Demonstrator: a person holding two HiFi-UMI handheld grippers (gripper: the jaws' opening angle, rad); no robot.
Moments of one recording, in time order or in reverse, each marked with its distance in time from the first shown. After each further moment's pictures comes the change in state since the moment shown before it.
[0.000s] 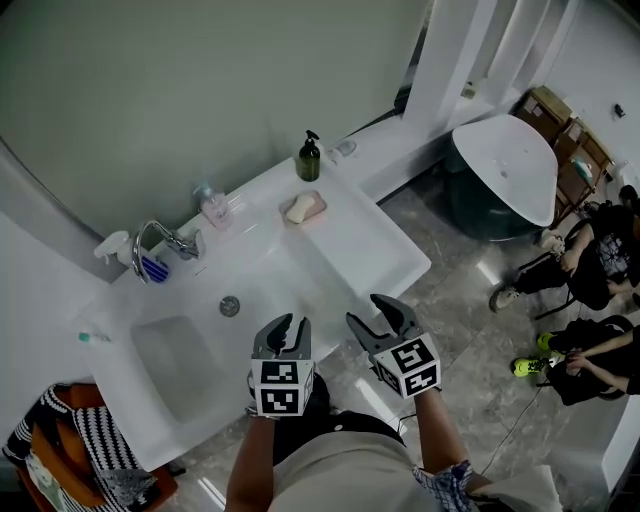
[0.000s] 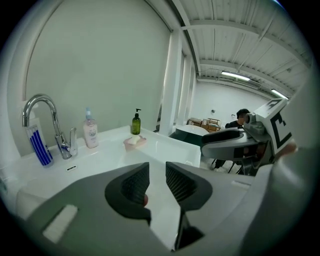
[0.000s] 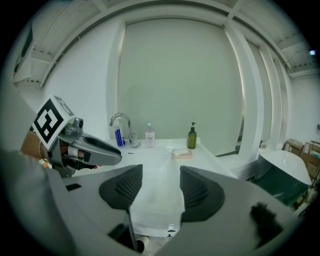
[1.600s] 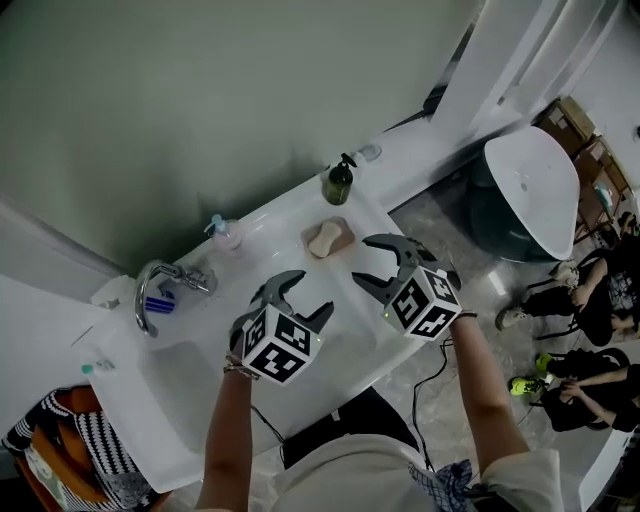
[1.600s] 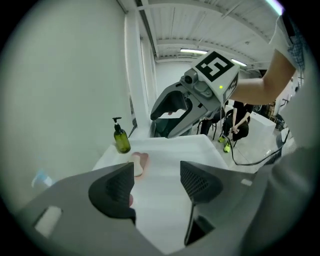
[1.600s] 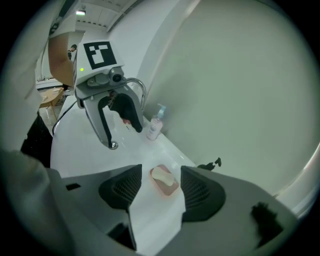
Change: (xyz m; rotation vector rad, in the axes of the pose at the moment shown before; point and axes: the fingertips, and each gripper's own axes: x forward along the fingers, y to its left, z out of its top) left arm 0.108 0.071 0.097 0.457 0.179 -0.276; right arm 0.167 -0.068 0.104 -0.778 0.237 0.300
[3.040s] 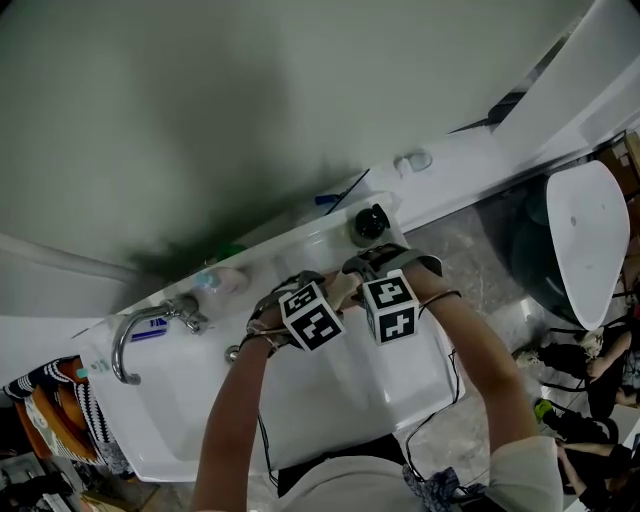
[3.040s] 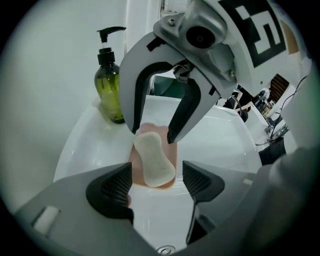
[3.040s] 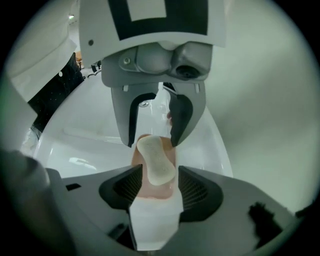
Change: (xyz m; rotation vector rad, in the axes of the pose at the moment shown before) left arm 0.171 0.075 -0.051 -0.086 0.457 -0.198; right arm 0.163 -0.018 -0.080 -0.548 0.117 0.570
